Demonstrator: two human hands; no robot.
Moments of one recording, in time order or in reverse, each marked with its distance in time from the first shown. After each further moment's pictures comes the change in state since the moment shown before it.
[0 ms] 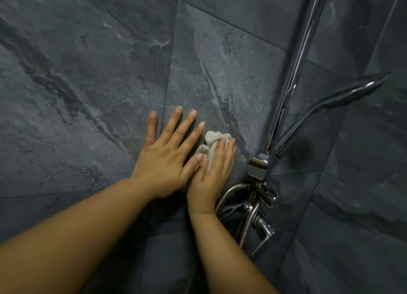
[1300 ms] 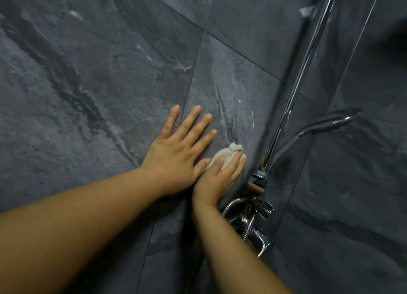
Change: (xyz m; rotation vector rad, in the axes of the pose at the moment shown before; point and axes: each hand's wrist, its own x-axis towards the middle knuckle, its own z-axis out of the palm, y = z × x) left_hand 0.029 -0.026 -0.018 0.085 0.057 0.122; right_hand 0.030 -0.034 0.013 -0.133 0.178 0.466
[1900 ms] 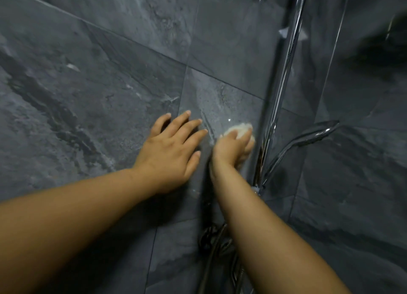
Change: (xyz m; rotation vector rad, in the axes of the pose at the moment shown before) left_hand 0.029 -0.023 -0.029 -0.124 0.084 -0.016; right_hand 0.092 -0.070 0.021 0.034 0.027 0.243
